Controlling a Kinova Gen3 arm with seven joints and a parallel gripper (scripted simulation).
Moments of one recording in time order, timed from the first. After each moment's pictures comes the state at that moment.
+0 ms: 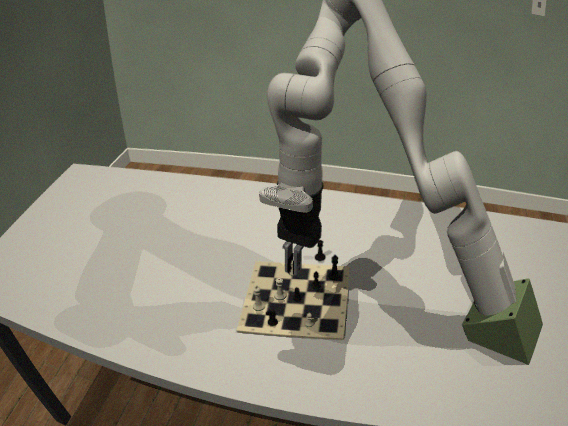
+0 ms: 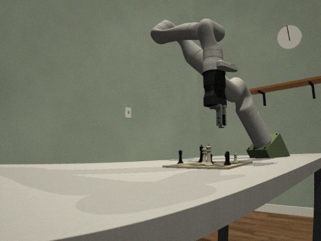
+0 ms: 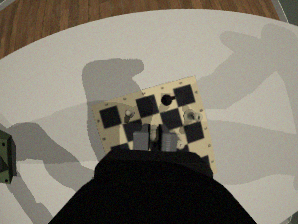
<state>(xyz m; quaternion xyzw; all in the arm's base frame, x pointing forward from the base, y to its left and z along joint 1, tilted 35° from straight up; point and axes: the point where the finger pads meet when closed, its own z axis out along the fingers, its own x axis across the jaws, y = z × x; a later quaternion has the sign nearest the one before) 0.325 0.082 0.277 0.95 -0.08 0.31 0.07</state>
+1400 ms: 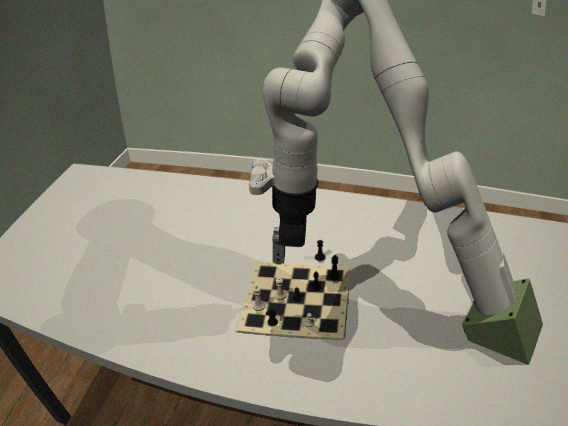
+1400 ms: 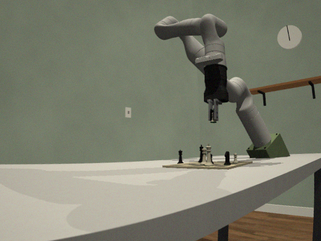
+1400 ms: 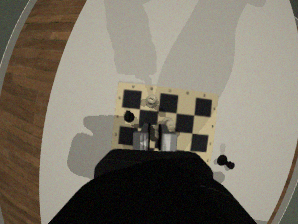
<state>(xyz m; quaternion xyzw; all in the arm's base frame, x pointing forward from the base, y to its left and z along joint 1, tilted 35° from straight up) 0.342 0.078 0.307 0.74 -0.59 0.31 -0.12</state>
